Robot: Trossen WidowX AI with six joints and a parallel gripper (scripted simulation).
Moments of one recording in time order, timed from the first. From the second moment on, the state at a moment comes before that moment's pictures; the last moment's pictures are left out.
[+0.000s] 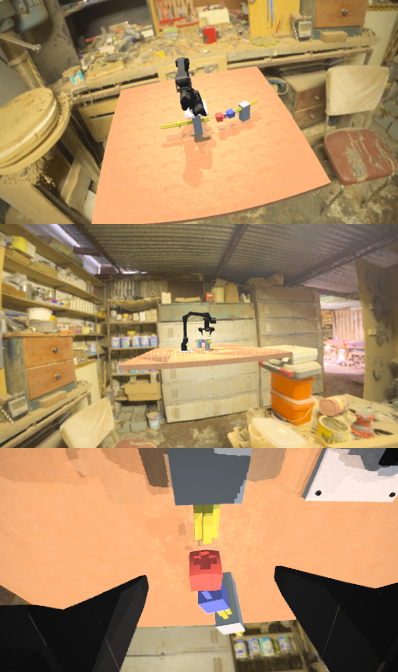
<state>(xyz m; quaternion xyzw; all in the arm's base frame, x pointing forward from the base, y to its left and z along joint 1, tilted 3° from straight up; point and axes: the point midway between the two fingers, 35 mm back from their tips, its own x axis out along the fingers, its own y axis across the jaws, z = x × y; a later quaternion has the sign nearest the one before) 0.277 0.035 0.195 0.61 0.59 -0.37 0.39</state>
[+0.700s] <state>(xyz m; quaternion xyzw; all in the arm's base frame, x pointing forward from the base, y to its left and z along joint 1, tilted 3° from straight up) 0.291 -0.078 0.203 0.65 0.52 -0.37 0.42</state>
